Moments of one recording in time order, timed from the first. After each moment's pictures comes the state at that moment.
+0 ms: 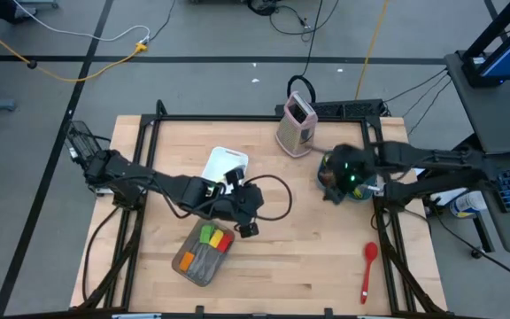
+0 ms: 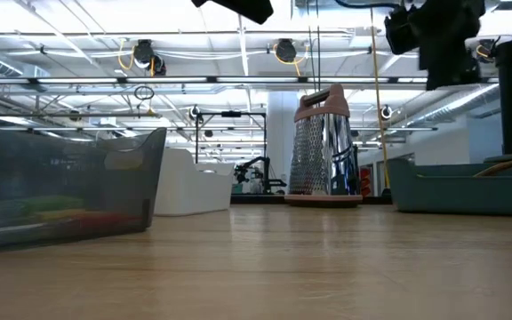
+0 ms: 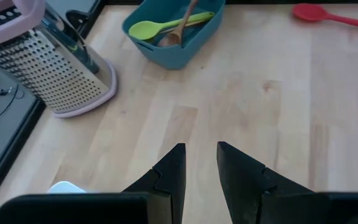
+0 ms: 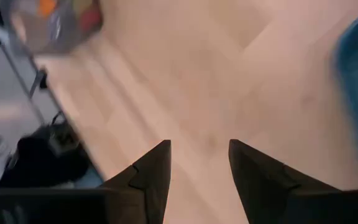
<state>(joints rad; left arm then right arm) -0.29 1.73 1.62 -0.74 -0.50 -0.29 -0.13 1.02 0.95 -0.95 -0.32 0.79</state>
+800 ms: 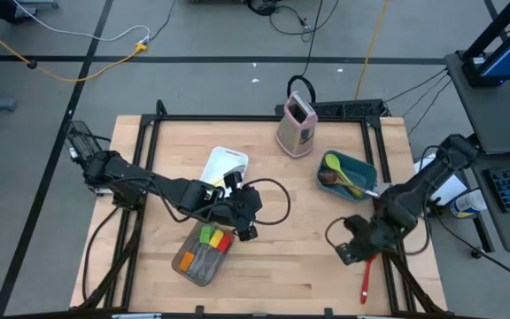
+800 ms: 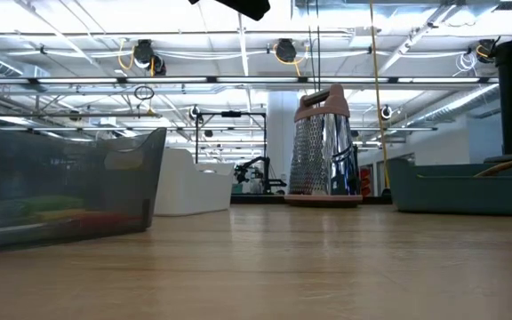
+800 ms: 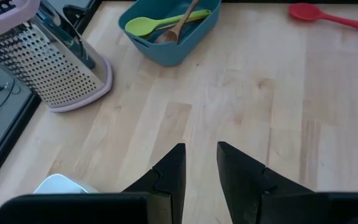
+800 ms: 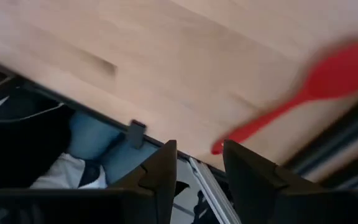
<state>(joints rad) -0.31 1.73 1.62 -0.76 -0.51 -0.34 0.73 1.18 0.95 -0.93 -0.21 1.95</state>
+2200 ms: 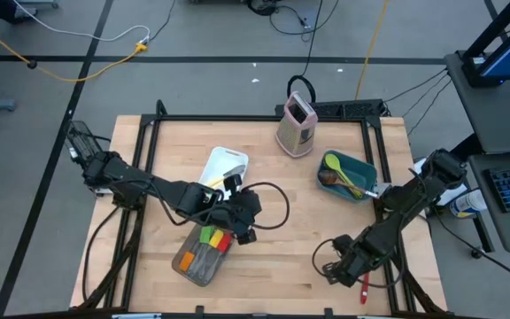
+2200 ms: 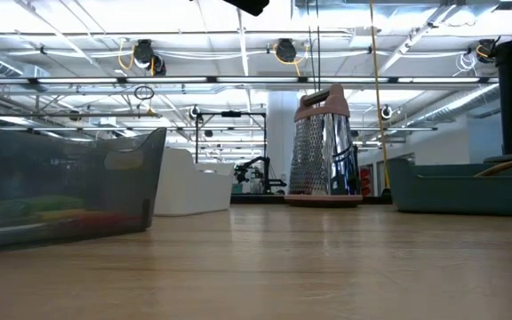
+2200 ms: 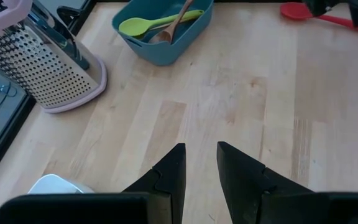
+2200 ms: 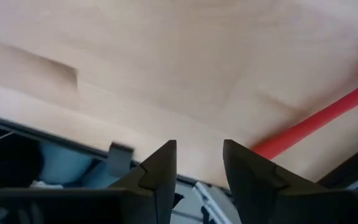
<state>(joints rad) -0.34 1.73 1.62 -0.76 -0.51 -0.34 0.80 1.50 0.95 -0.73 -0.26 2.07</state>
